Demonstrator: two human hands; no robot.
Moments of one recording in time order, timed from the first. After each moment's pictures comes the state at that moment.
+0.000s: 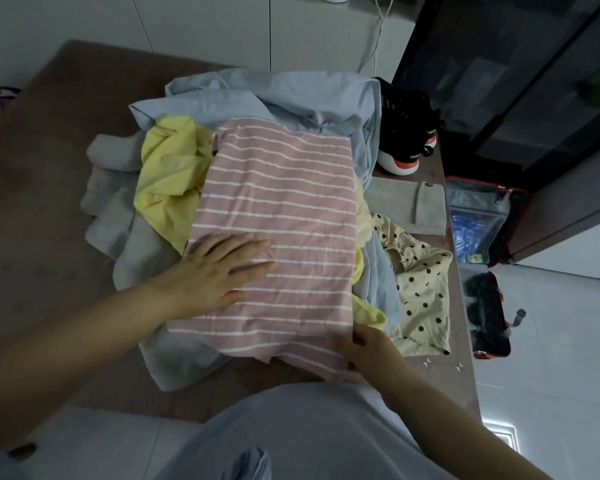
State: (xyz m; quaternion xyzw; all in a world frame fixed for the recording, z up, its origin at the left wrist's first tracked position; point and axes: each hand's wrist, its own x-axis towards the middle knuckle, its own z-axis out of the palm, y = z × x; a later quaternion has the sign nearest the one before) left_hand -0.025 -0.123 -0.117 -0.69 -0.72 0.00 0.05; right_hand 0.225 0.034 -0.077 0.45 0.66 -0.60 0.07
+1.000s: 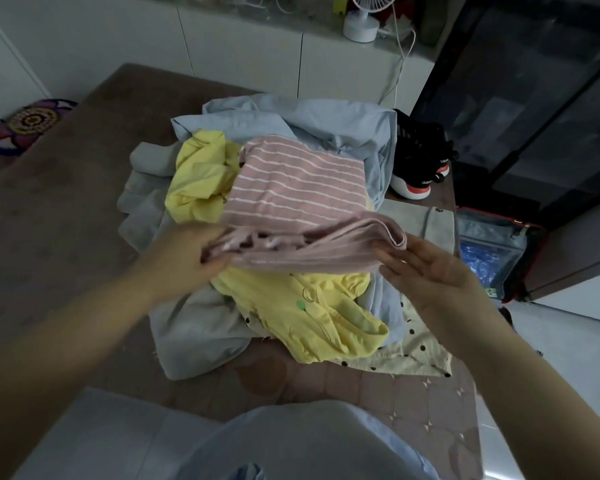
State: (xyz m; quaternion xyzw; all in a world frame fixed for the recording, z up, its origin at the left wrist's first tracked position) left_hand -0.014 -0.129 -0.024 -0.48 -0.83 -0.26 -0.06; right_hand 0.213 0.098 0.016 0.25 0.60 -0.75 -0.12
